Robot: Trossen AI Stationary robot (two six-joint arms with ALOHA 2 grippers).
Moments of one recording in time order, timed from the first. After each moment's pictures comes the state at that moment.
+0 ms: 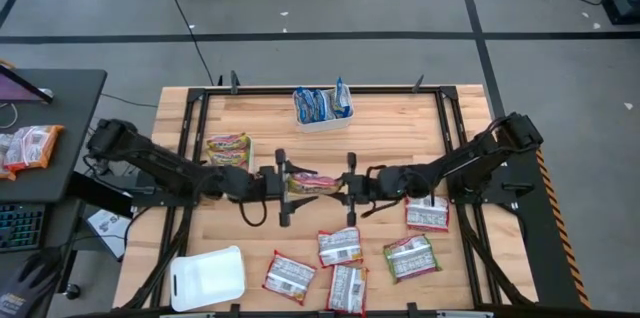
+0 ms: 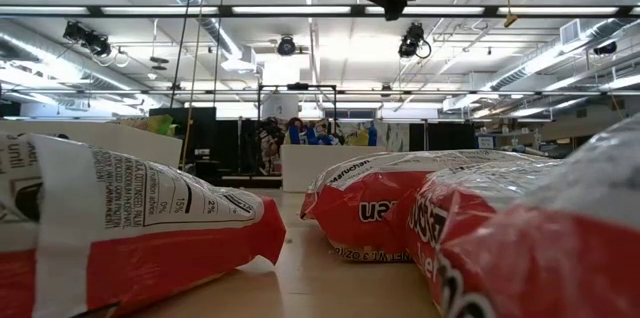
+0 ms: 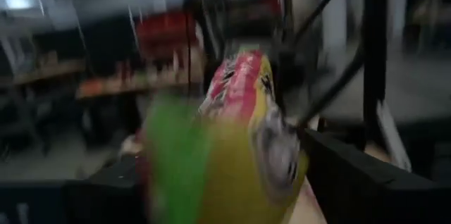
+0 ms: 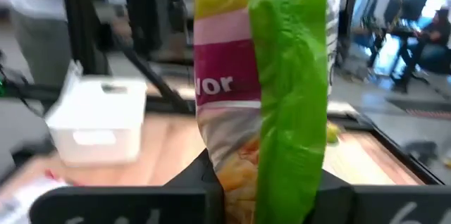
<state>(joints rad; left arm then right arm) -0.31 1.39 0.73 0.76 -0.42 0.17 0.26 1.57 0.77 0.74 0.31 -0.12</state>
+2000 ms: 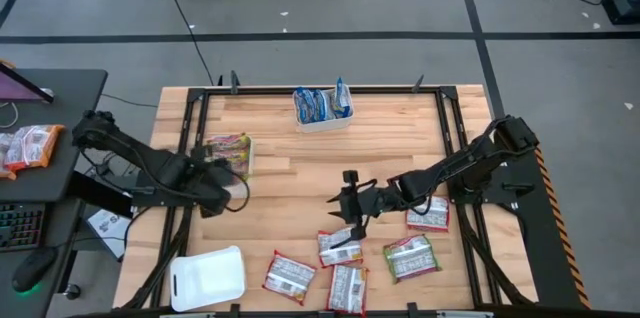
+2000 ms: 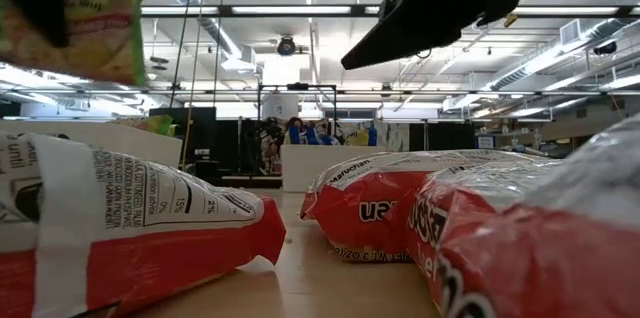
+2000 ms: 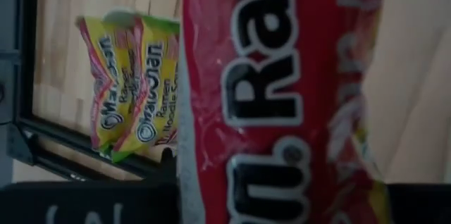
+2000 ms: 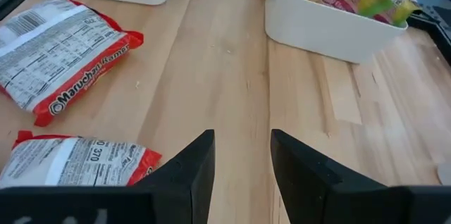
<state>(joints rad) -0.49 1.14 1.07 -1.45 -0.37 -0.68 0.34 1.62 0.90 0.13 0.32 -0.06</state>
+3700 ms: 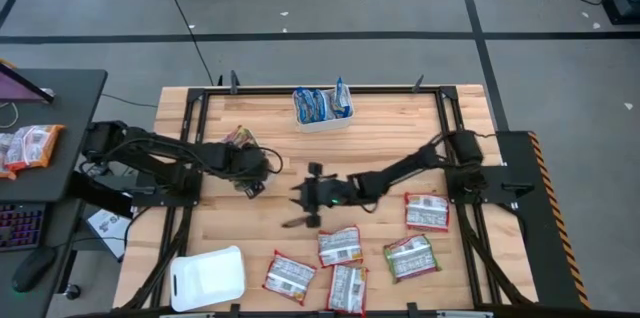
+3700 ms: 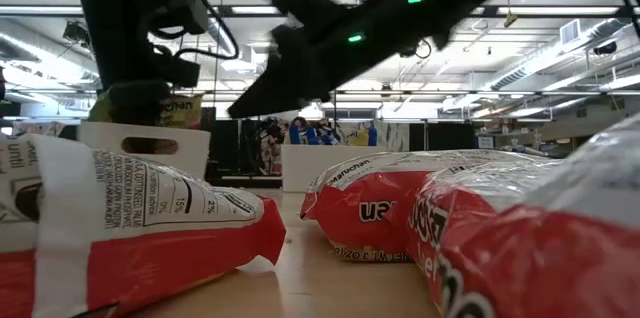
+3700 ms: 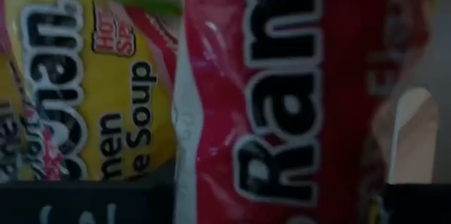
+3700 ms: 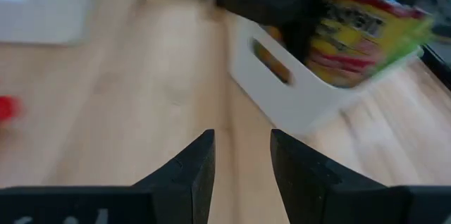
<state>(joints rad) -0.03 1.33 0.71 -0.78 -0.34 -0.64 0.19 2.03 1.18 0.38 0.32 -0.11</state>
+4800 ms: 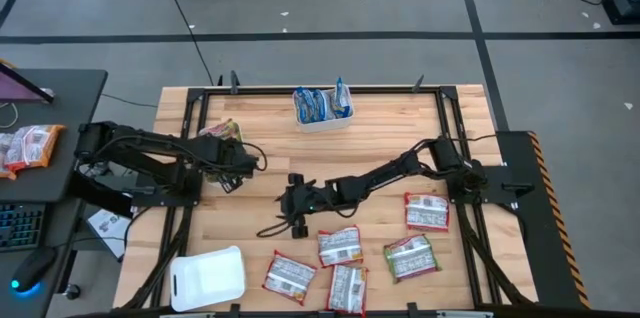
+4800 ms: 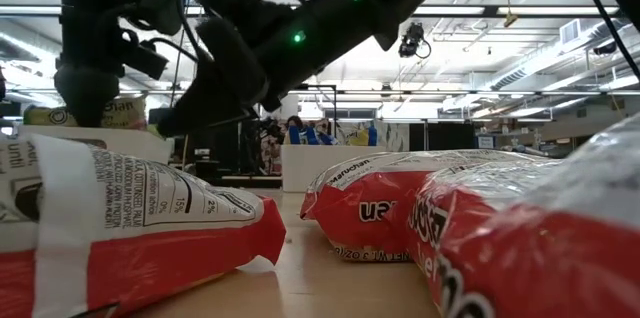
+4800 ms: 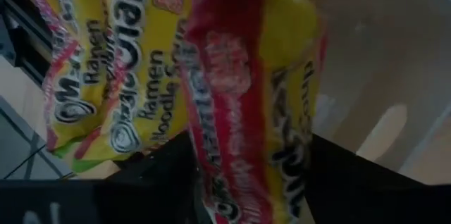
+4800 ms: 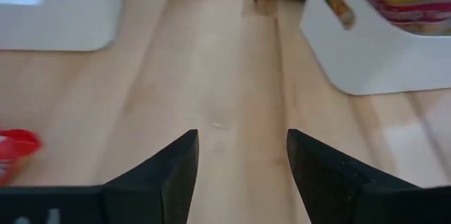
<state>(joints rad) -0.01 1.25 0.78 -1.24 -0.39 -0.64 0.19 2.21 1.49 0.16 0.17 -0.06</state>
